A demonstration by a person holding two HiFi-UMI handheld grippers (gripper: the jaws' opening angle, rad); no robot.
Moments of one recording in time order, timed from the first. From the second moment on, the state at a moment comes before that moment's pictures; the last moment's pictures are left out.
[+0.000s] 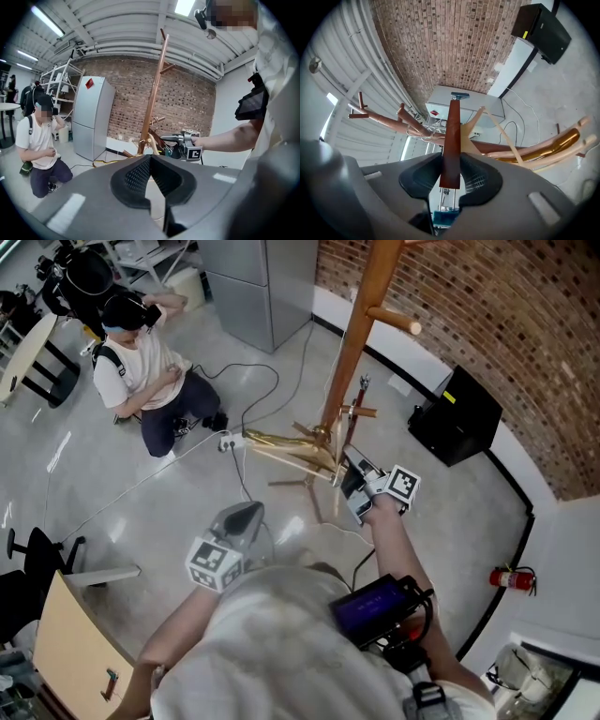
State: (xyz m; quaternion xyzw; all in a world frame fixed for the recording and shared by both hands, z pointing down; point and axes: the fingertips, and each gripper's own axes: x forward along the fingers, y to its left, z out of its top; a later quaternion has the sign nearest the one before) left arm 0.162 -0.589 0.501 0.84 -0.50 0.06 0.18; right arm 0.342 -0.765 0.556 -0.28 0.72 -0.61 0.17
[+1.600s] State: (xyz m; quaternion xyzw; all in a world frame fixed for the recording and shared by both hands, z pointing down) left arm 0.149 -0.516 0.524 0.77 -0.59 0.06 0.22; right arm 0.330 -0.681 0.487 -0.32 0.92 -0.24 0.01
